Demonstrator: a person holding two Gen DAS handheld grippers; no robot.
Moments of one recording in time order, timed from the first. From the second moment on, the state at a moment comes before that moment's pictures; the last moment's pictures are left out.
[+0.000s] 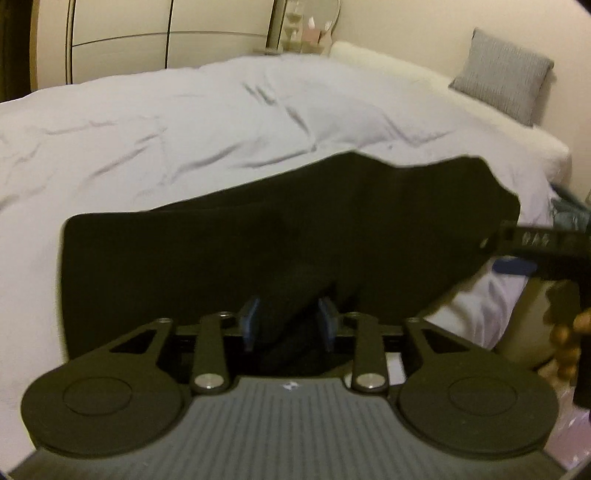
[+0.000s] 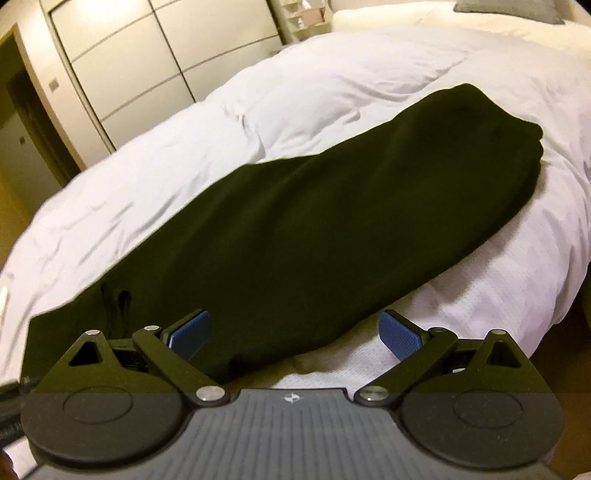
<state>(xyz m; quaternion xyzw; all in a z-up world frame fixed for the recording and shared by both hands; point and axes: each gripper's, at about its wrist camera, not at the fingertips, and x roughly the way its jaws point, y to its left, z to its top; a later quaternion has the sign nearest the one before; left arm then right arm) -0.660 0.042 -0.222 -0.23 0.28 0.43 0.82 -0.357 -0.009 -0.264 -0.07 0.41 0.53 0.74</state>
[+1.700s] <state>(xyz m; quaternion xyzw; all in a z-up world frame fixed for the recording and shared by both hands) -0.595 0.147 -0.217 -0.16 0.42 0.27 0.85 -0.235 0.009 -0.300 0.07 0.43 0.58 0.68</state>
